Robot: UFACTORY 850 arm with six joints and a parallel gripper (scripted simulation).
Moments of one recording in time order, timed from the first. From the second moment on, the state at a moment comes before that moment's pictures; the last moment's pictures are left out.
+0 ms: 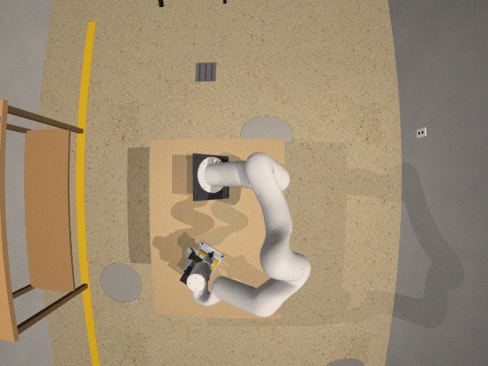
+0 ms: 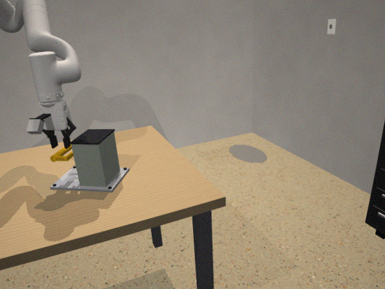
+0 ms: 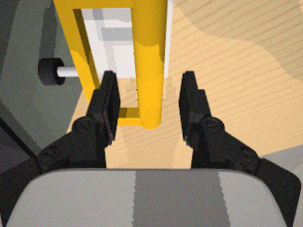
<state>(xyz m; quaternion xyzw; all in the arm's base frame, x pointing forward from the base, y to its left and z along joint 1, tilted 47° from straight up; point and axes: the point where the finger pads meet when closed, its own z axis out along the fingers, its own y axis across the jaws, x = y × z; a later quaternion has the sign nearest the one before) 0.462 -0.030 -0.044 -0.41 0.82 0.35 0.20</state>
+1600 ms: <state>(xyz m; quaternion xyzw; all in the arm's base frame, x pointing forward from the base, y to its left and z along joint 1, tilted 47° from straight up) 0.464 -0.002 -0.069 -0.41 0.82 0.35 0.20</state>
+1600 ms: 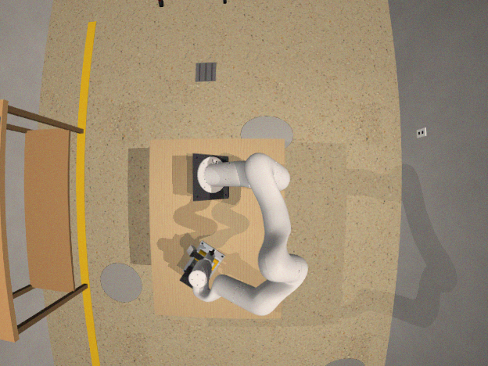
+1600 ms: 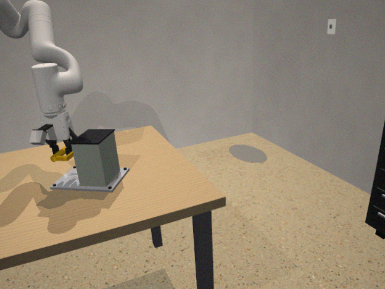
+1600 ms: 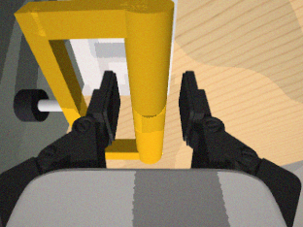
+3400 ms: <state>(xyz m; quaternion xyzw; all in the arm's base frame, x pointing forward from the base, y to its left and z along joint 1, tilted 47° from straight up) 0.464 -0.002 -0.070 -0.41 0.82 0.35 0.20</state>
